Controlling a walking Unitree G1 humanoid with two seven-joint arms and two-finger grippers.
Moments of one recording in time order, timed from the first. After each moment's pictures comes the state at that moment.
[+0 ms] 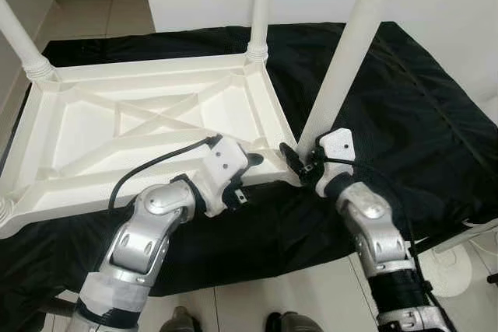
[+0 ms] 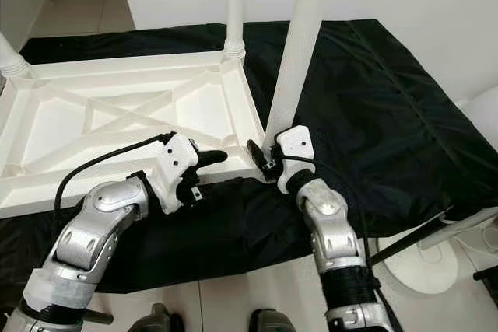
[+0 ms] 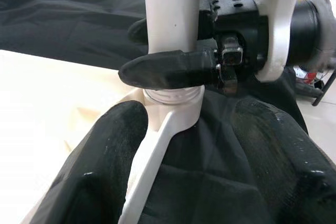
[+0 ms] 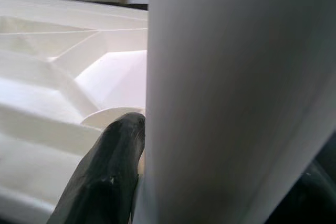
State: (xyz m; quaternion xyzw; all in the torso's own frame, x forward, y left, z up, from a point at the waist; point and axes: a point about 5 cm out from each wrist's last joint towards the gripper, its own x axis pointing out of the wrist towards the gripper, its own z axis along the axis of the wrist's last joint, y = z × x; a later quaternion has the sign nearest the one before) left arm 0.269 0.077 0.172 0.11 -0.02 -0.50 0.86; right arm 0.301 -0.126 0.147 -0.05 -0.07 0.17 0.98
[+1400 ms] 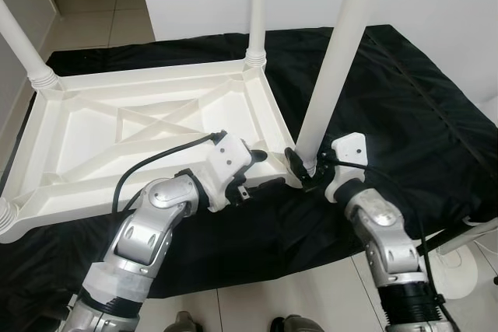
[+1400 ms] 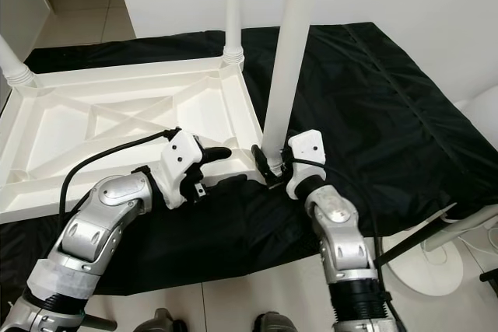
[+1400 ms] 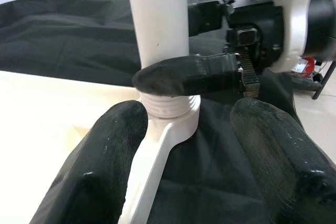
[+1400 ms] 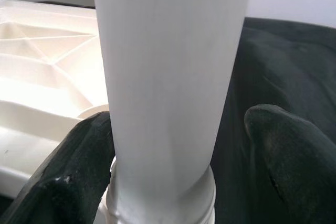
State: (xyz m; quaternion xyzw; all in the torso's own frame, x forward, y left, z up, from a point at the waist) left arm 0.274 0.071 0.171 0.12 -0.03 -0.51 0.85; right arm 0.299 -0.151 0.152 -0.08 -0.06 0.23 0.97
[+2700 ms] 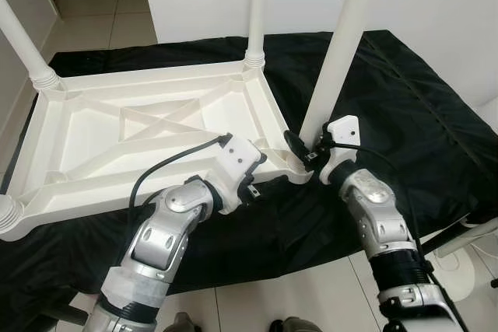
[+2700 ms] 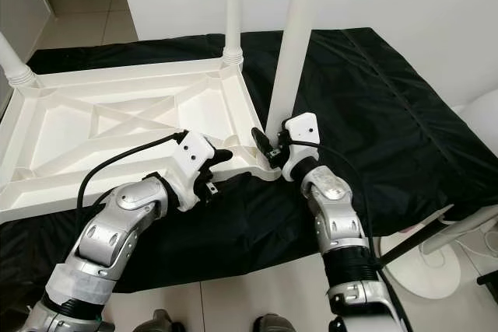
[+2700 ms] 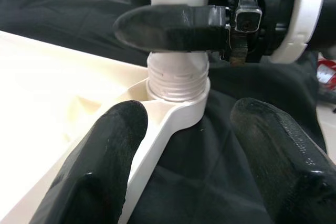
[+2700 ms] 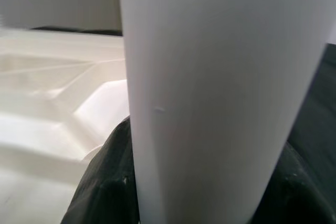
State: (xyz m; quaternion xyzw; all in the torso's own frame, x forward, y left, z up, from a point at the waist) left arm 0.276 0.058 0.162 0.09 0.02 -0.45 0.89; right arm 0.319 -0.135 0.154 -0.03 -0.07 0.18 0.98
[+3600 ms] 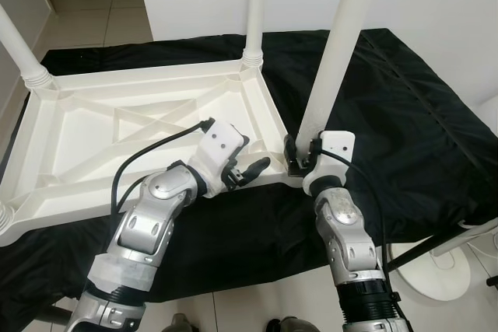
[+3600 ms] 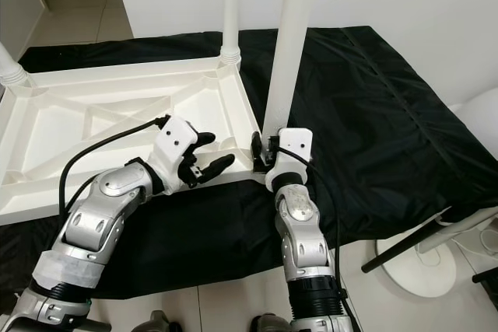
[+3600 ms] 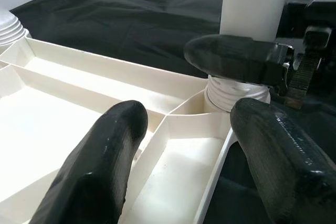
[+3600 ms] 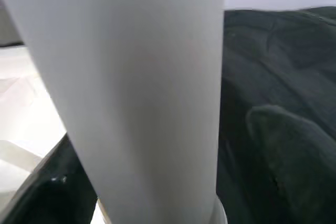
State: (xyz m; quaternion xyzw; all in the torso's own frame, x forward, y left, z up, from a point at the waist) left arm 0.294 0.083 0.173 0.12 -0.01 -0.41 0.90; right arm 0.300 -0.114 0.149 0.04 -0.06 0.05 1.00
